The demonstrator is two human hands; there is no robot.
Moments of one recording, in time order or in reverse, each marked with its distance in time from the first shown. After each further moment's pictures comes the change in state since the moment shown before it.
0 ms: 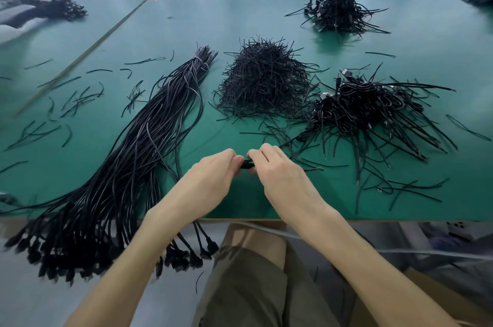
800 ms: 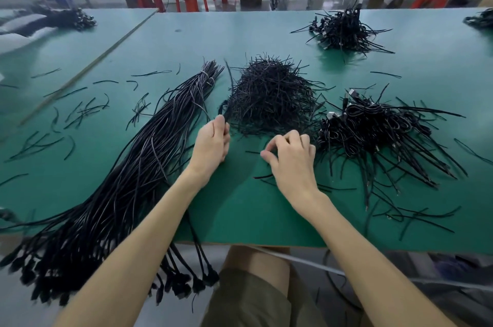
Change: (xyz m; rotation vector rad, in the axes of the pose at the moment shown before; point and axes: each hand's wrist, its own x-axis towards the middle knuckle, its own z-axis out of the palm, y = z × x) left_hand 0.105 -0.037 0.004 -0.860 0.337 -0.049; right_hand 0.066 0.042 0.030 0.197 0.188 0.426
